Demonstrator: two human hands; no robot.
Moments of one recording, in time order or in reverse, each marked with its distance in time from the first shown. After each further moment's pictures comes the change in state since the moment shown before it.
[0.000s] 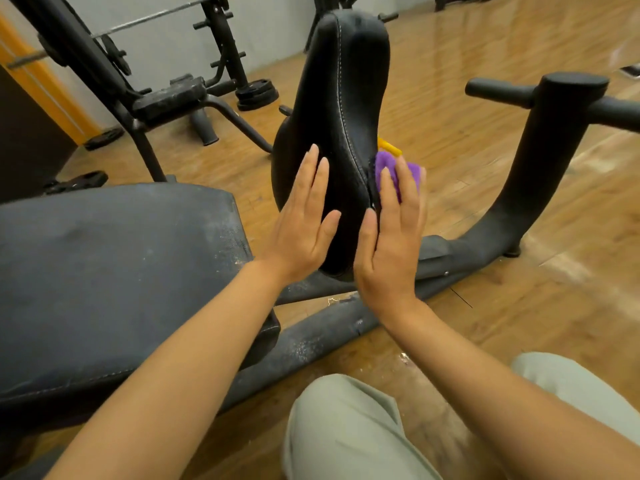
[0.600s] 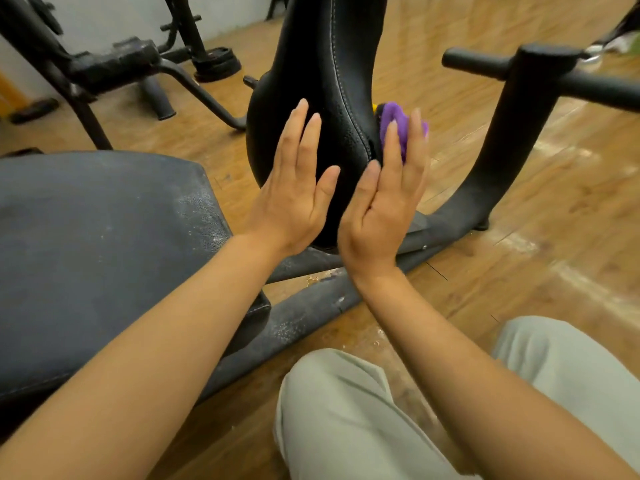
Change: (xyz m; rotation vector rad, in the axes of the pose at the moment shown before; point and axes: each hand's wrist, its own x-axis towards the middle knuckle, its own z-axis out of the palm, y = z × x) left_hand 0.006 0.004 0.003 -0.024 0.103 0.027; right_hand 0.005 -0.006 0.017 -0.042 0.214 0.025
